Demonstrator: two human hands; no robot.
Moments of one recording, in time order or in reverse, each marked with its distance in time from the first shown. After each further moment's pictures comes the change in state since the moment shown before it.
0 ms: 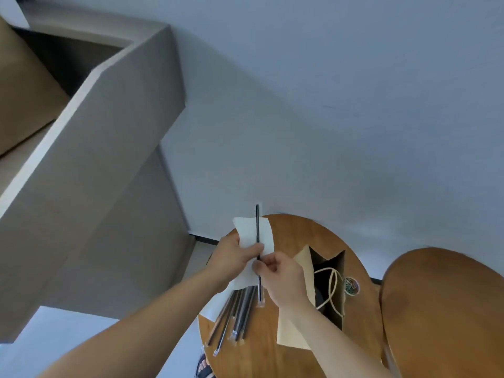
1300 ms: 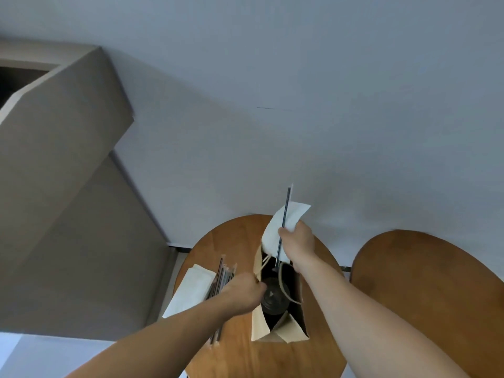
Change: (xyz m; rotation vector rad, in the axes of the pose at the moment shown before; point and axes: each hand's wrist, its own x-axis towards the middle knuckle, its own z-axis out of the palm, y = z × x) left_hand -0.004 -0.035 0.120 0.711 -0.278 -0.146; right_hand 0.067 0.037 -0.113 0.094 0.257 0.269
